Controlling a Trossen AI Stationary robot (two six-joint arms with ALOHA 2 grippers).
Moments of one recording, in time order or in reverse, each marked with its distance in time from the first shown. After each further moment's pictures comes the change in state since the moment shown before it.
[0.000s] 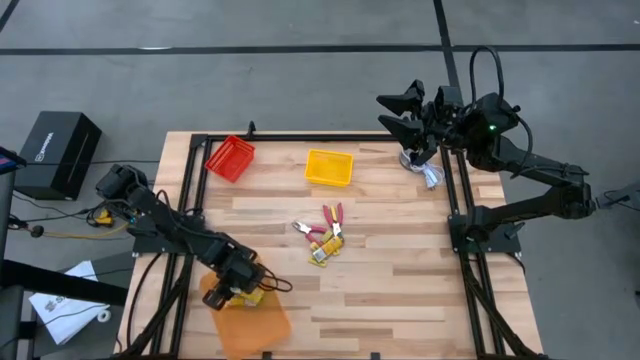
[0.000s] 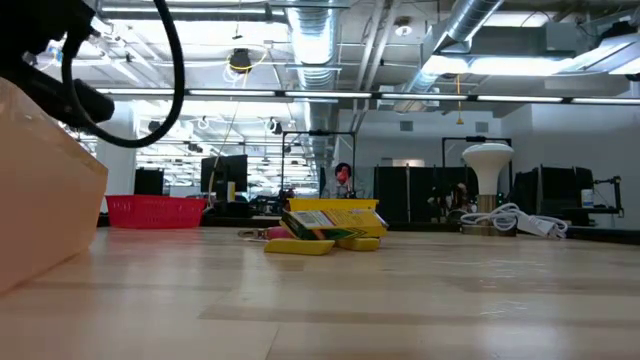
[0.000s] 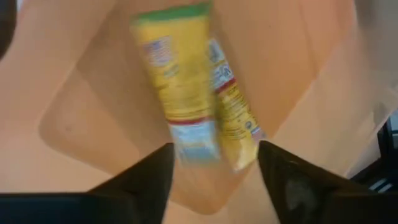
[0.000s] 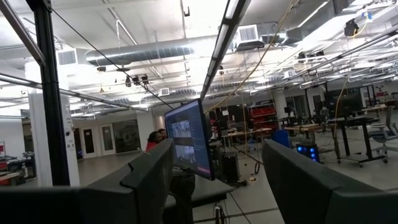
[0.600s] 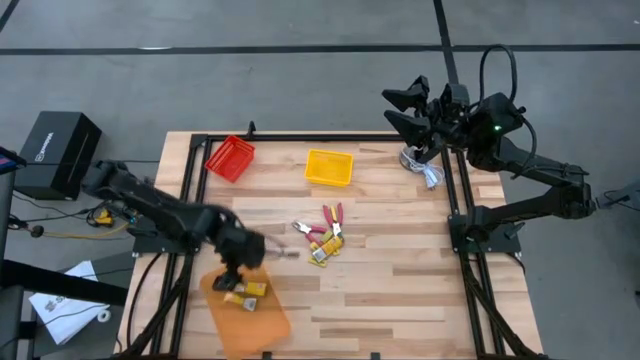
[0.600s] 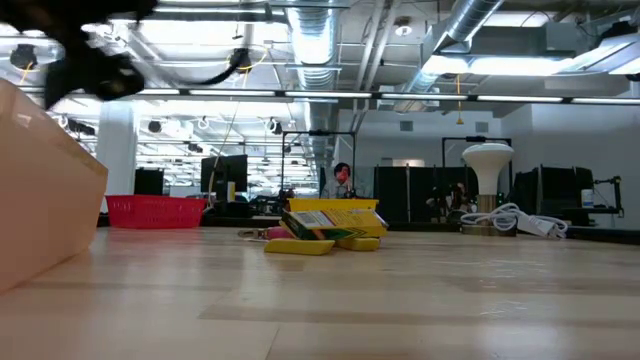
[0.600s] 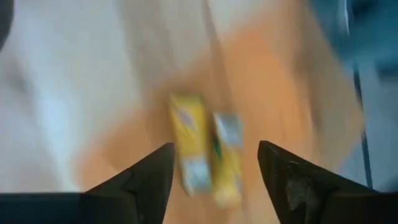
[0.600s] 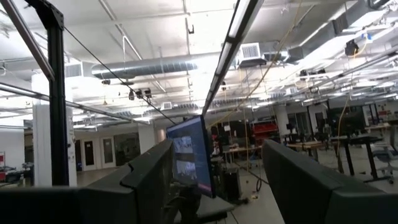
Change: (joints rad) left arm 0.236 -0.203 0.013 0.061 0.032 -0.120; right arm -0.002 0.000 0.000 0.076 0.000 -0.004
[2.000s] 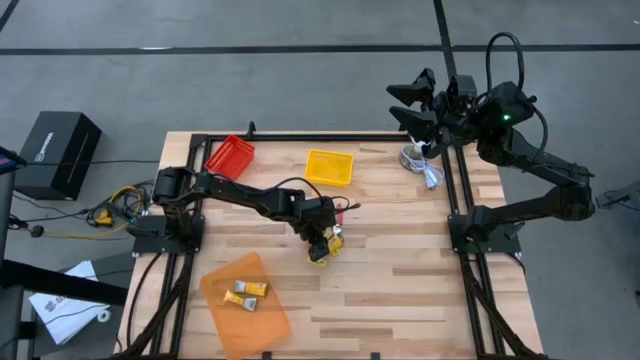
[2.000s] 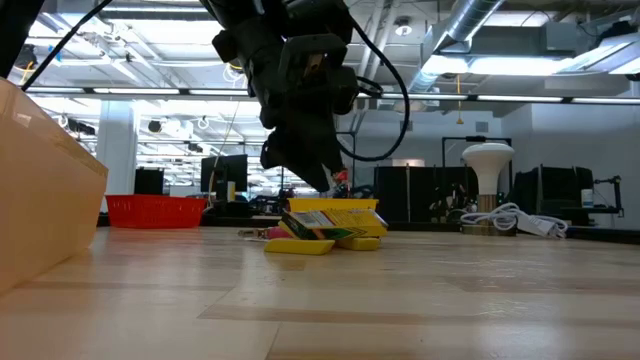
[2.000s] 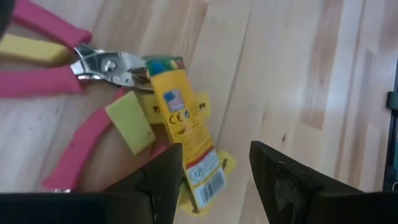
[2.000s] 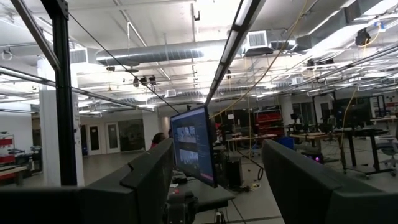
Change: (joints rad) left arm 0.305 0.626 0.372 0.366 -0.053 -0.202; right arm -0.045 0.000 0.100 -0.154 -0.079 -0.007
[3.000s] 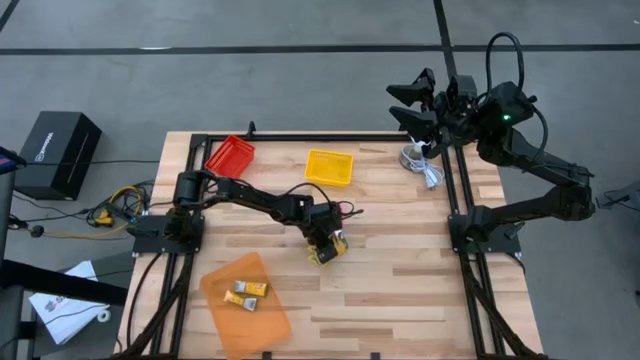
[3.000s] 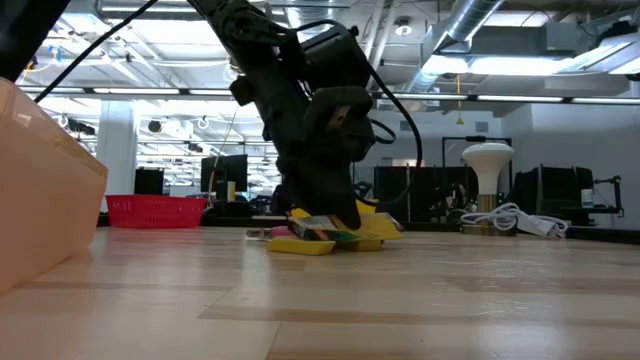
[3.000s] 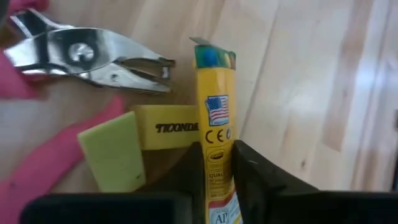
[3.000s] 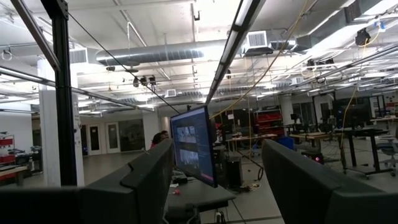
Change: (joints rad) left arm -0.004 0.172 0.004 0.145 0.111 -0.095; right arm 0.001 0.000 -0.001 0.000 0.001 0.000
